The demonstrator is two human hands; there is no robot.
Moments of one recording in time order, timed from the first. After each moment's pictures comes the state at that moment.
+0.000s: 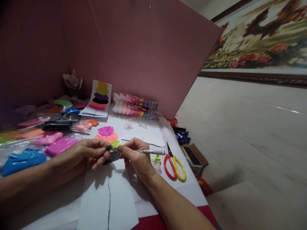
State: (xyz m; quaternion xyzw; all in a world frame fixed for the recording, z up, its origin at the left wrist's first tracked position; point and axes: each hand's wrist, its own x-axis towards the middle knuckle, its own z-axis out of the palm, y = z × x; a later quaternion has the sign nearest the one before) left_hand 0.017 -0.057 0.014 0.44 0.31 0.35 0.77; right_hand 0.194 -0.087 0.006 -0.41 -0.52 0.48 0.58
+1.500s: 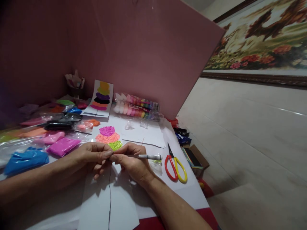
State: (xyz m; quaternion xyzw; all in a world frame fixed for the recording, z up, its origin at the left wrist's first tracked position) left_hand 0.018 -0.065 0.016 0.48 0.28 0.30 0.78; right_hand 0.187 -0.093 0.005 -0.41 -0.54 0.50 0.54
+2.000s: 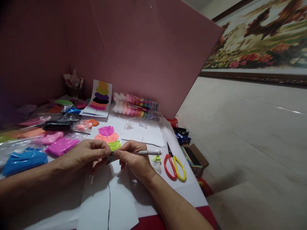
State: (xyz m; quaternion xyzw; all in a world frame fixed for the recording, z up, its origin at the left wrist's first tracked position) left_hand 0.024 -0.063 0.020 0.56 0.39 0.33 0.65; right_hand 0.191 -0.092 0.011 -0.39 -0.56 0.48 0.55
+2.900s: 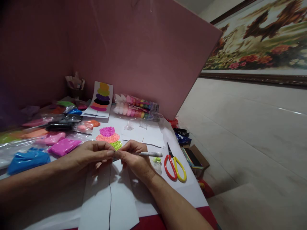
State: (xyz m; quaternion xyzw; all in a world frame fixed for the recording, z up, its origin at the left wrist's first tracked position) left_hand 0.022 -0.062 0.019 0.54 0.32 0.31 0.71; right_hand 0.192 -0.093 0.011 -0.40 -0.57 0.47 0.54
